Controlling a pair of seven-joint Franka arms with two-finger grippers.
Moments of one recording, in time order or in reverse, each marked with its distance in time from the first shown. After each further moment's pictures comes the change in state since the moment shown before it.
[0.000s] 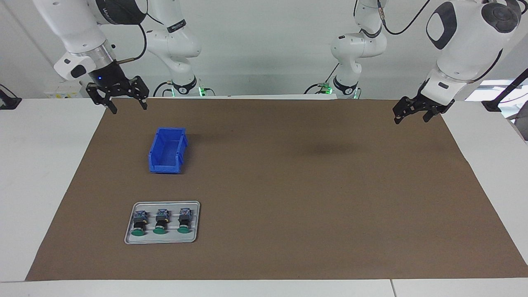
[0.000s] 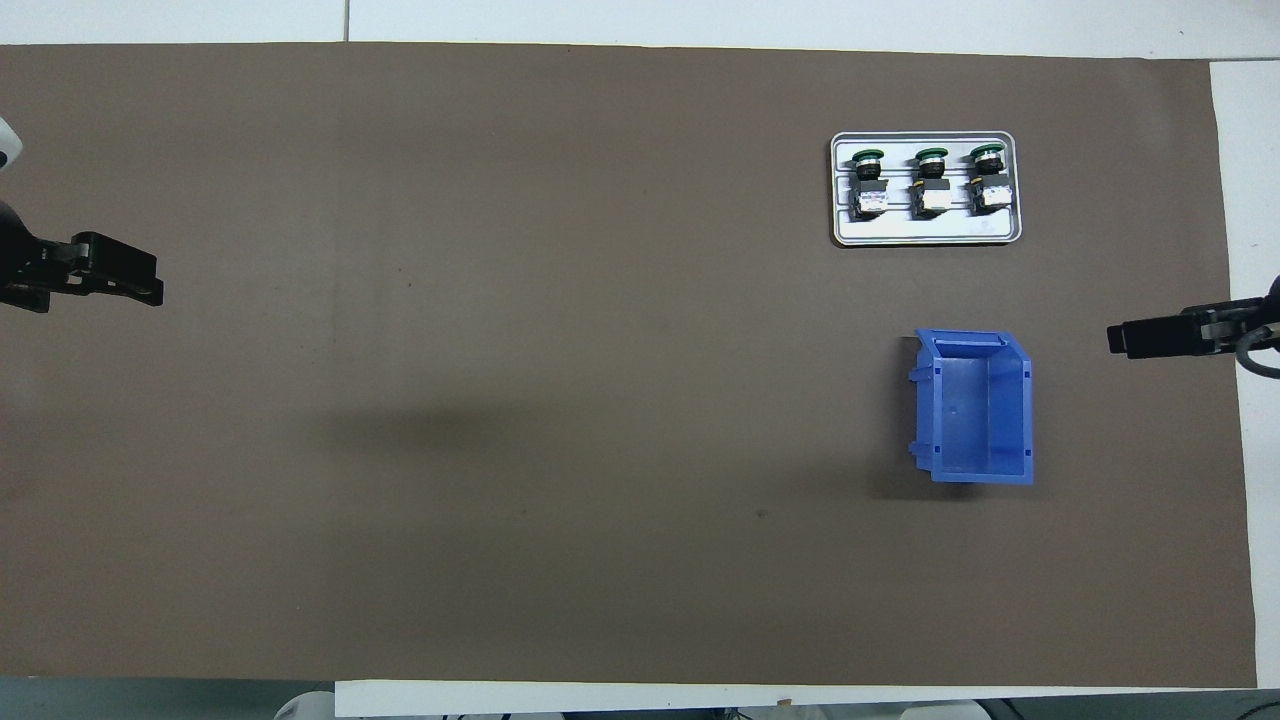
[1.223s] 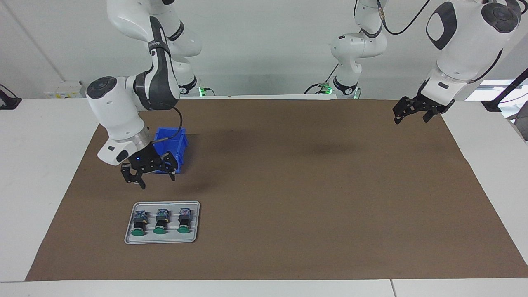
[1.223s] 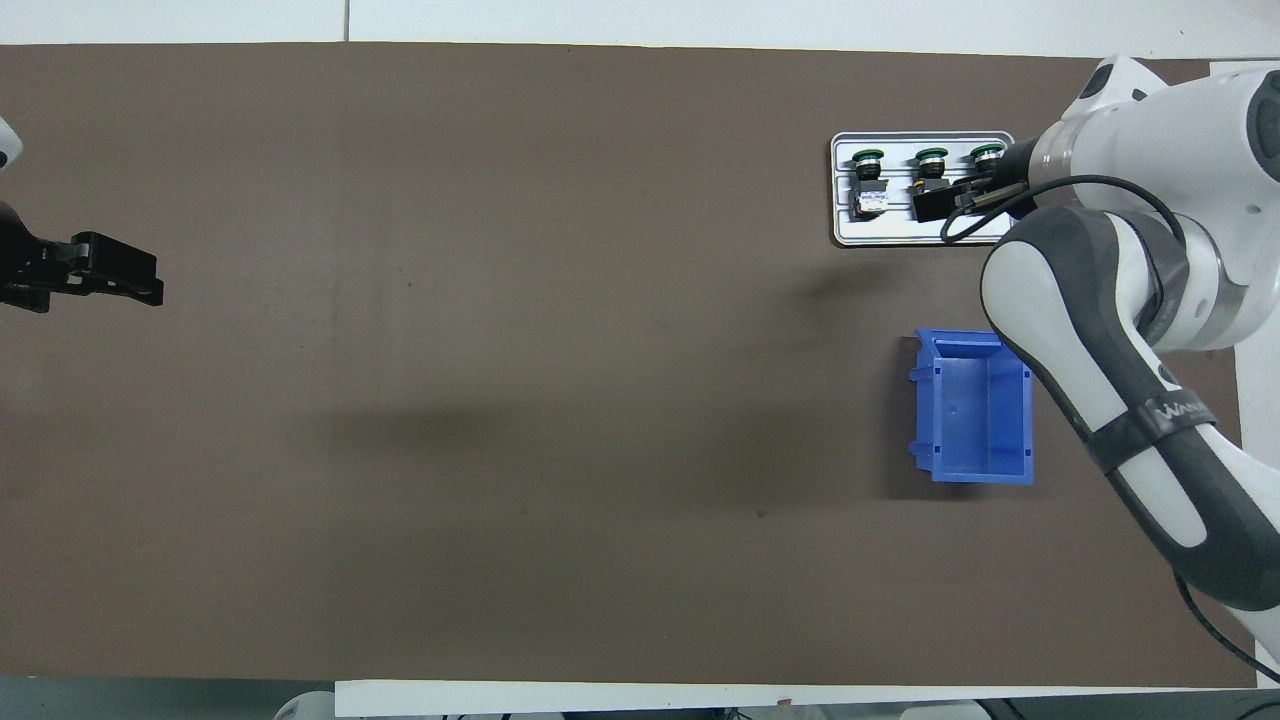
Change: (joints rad) left arm 0.000 0.000 0.000 0.000 0.000 0.000 0.000; right arm 0.149 0.481 0.010 0.080 -0.024 0.530 -0.017
